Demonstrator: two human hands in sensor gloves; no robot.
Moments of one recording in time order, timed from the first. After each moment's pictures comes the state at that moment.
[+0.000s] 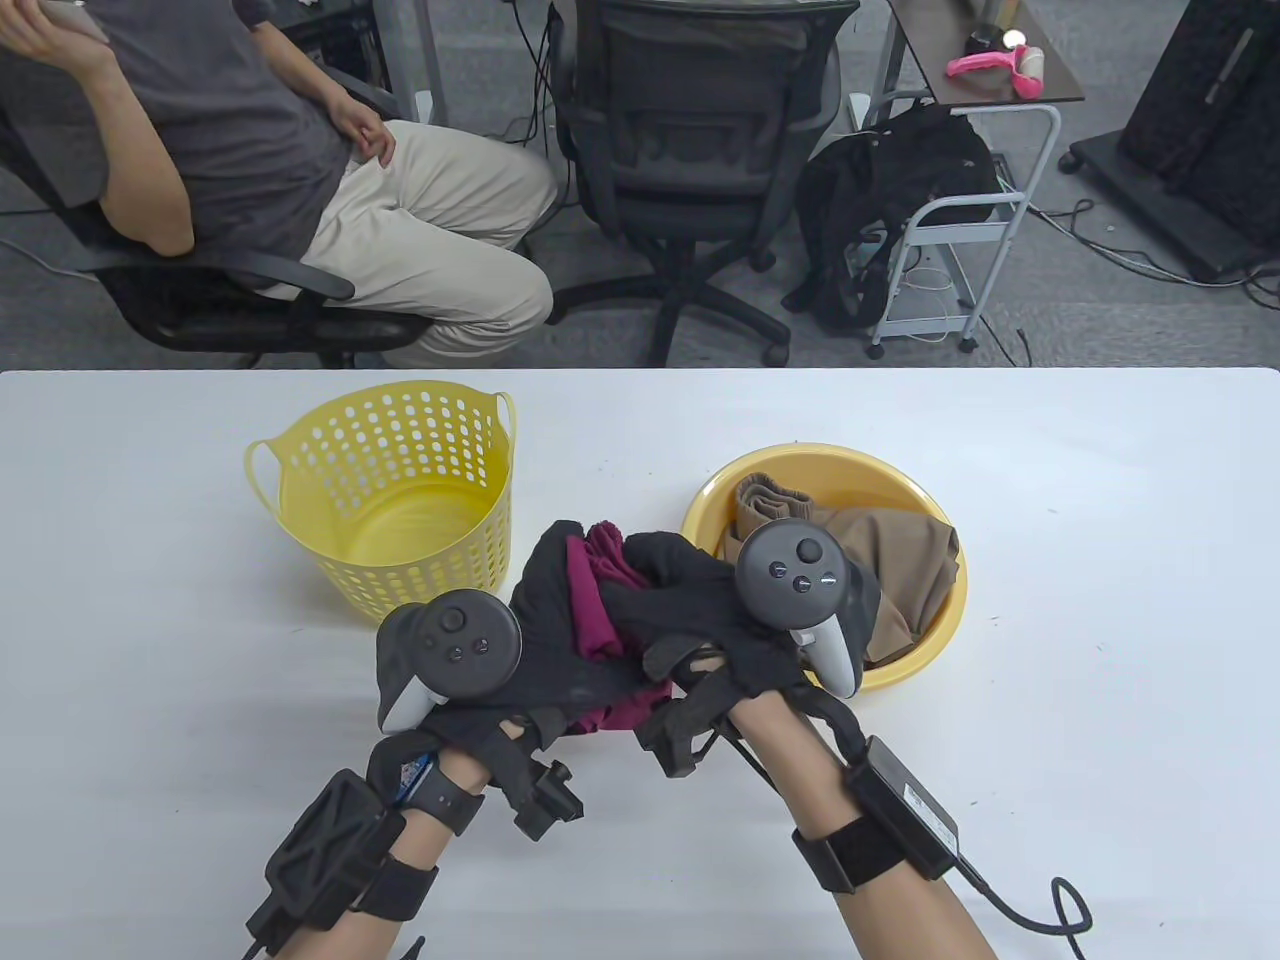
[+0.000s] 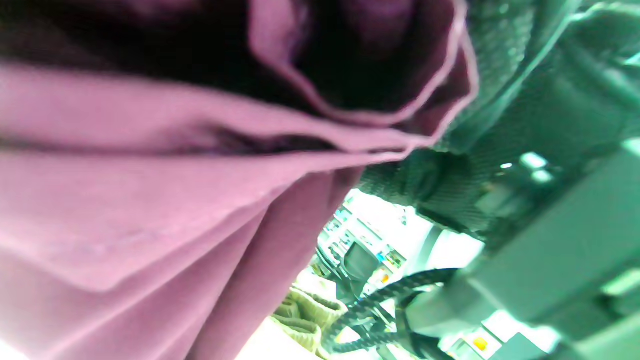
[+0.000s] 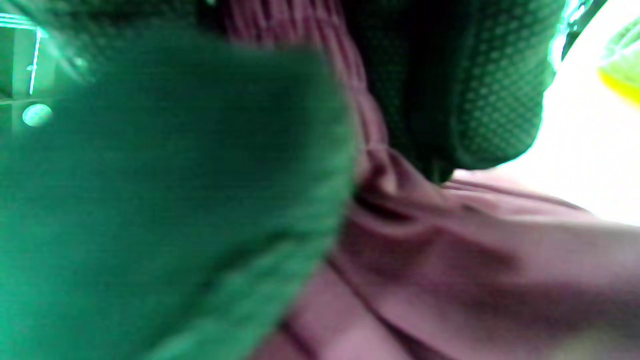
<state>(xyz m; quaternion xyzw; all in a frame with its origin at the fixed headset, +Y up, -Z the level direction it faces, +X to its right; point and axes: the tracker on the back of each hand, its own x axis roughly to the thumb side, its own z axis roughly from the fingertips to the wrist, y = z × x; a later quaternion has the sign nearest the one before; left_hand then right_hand) -0.141 -0.605 -0.297 0.01 -0.27 0.39 0.88 0.053 -0.581 -0.321 0.12 -0.03 0.85 0.51</state>
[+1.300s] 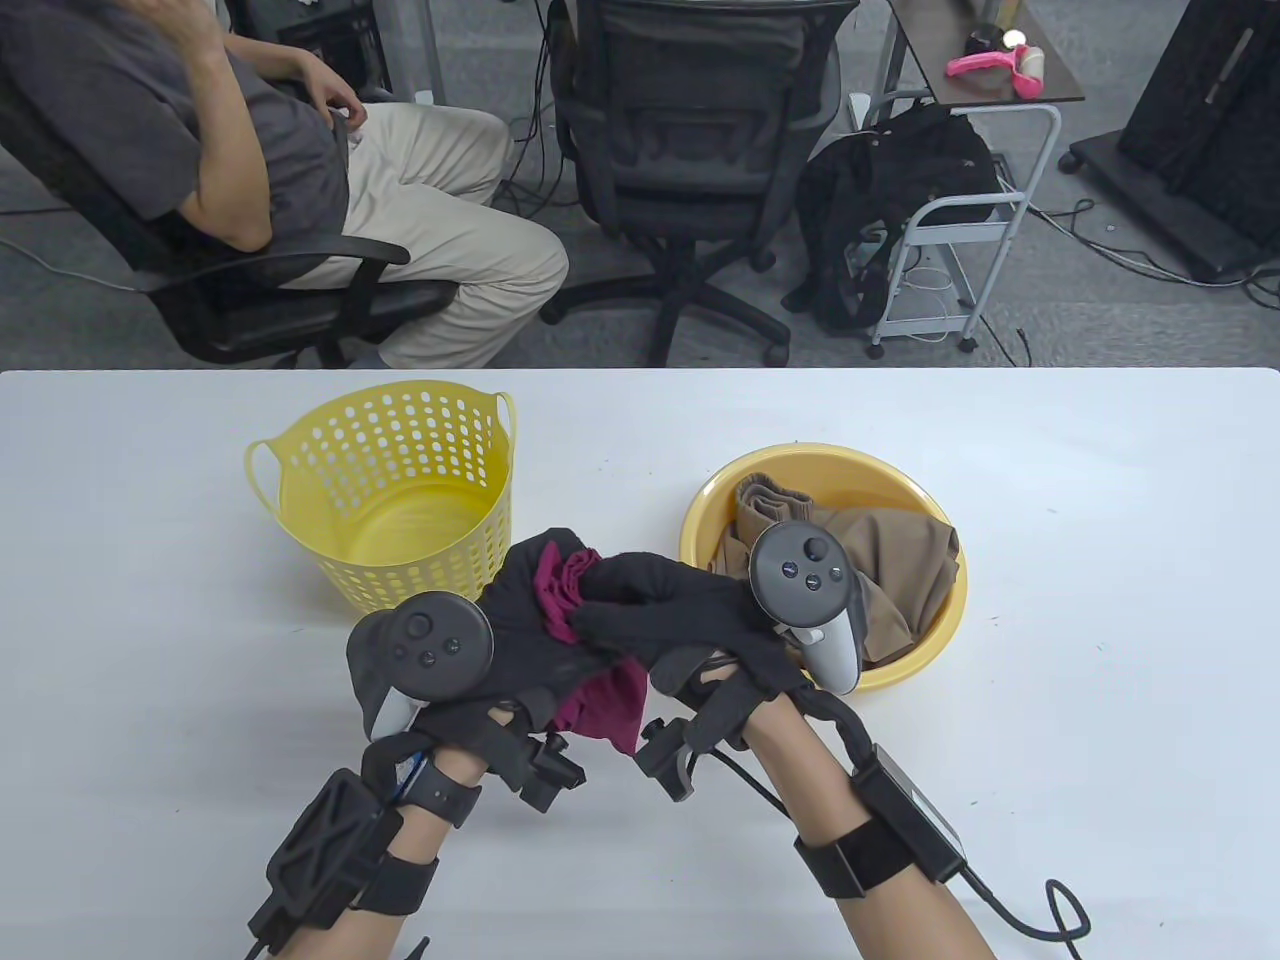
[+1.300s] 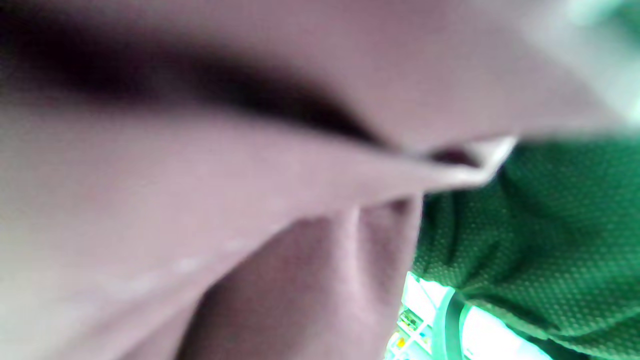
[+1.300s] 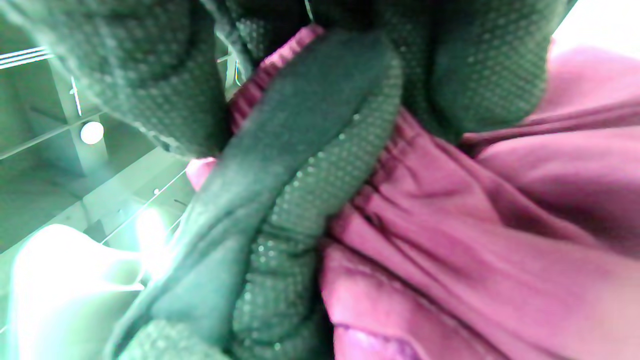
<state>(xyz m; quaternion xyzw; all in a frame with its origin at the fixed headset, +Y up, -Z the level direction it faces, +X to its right) -0.159 -0.602 -0.301 0.09 -0.22 0.41 0.88 0.049 -0.586 -0.319 0.19 0.05 0.78 0.59</state>
